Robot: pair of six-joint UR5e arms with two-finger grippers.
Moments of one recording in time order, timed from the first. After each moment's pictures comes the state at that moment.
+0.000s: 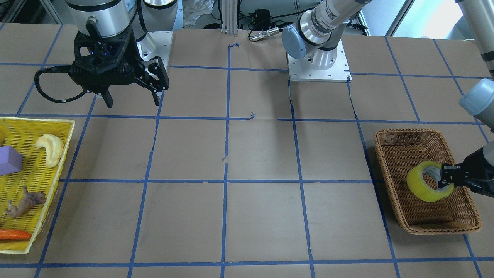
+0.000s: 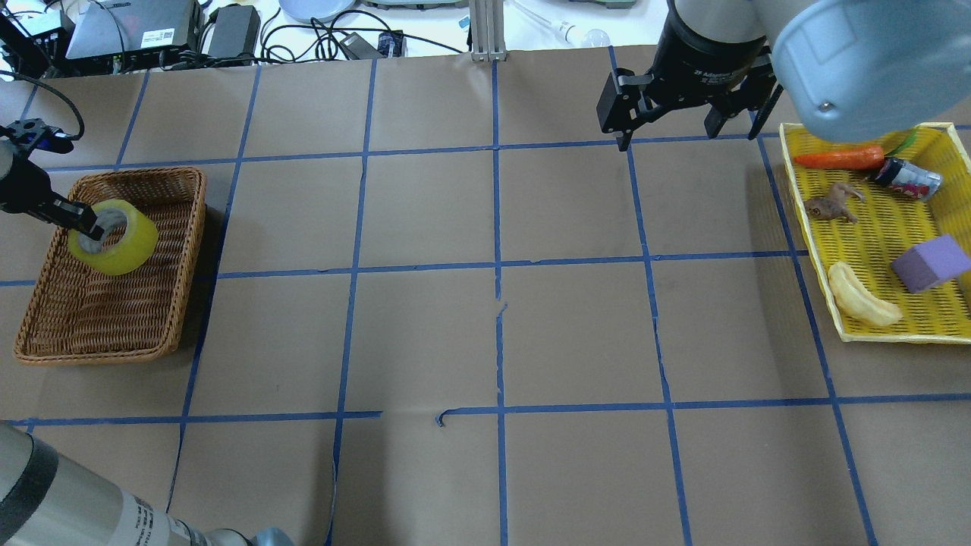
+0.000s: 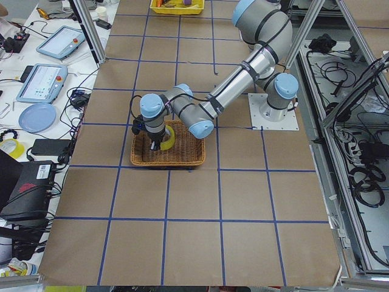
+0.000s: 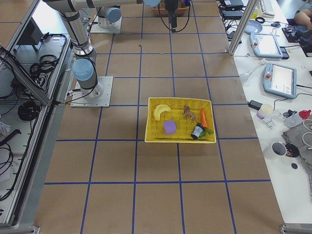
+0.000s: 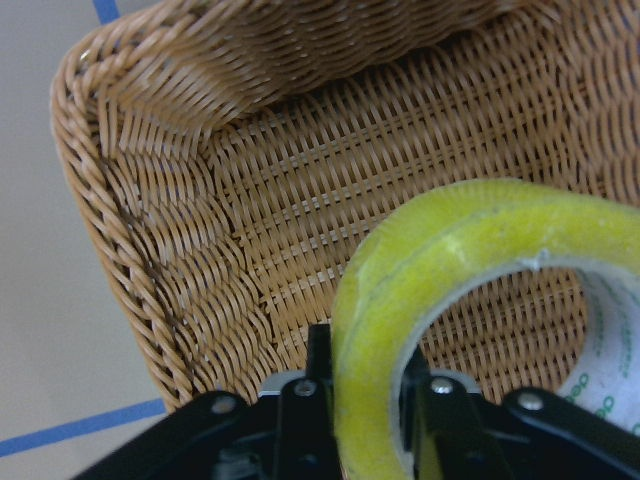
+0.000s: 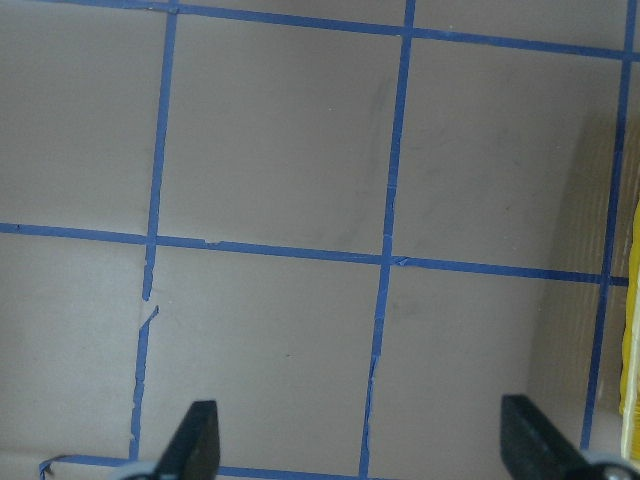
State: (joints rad) left arm -0.93 -2.06 -1.59 -1.05 1.54 0.91; right arm 1.69 -1.53 1.51 -1.67 -1.60 0.02
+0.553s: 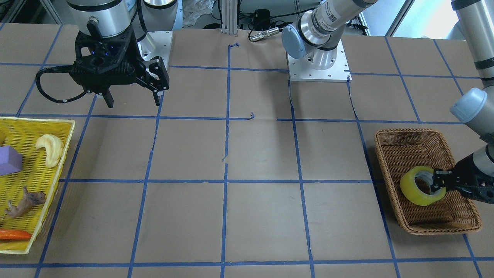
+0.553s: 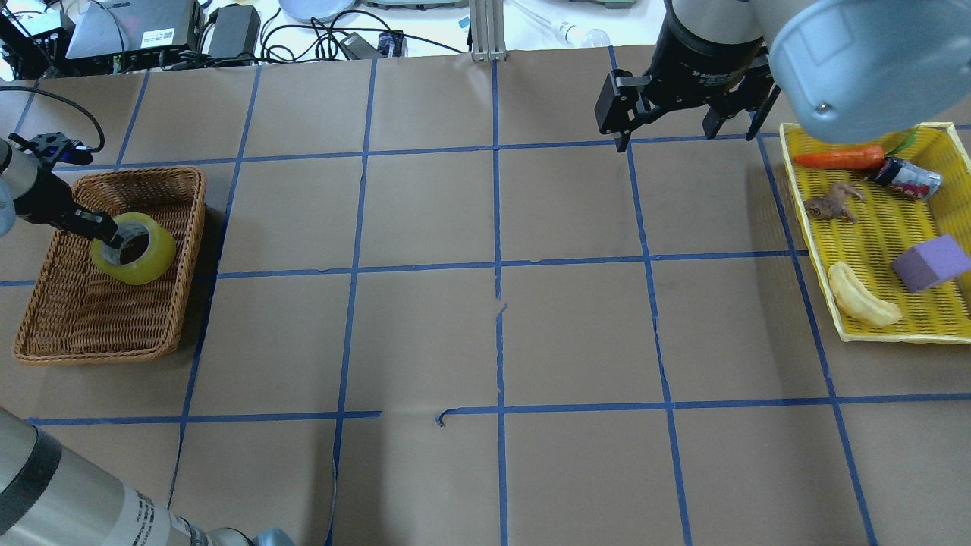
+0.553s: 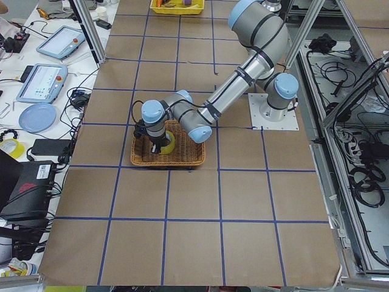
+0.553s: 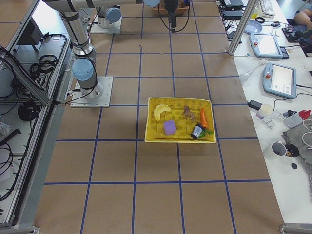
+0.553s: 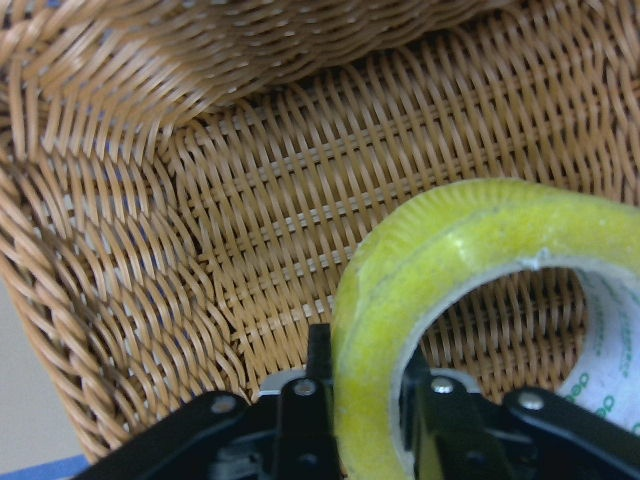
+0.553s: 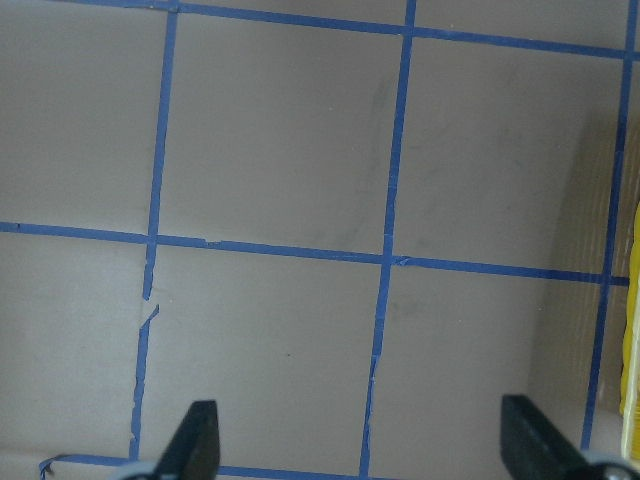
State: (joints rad) left arm -0.94 -2.08 -1.62 -1.00 1.53 0.89; right arm 1.69 -1.53 1.51 -1.67 -1.60 0.02
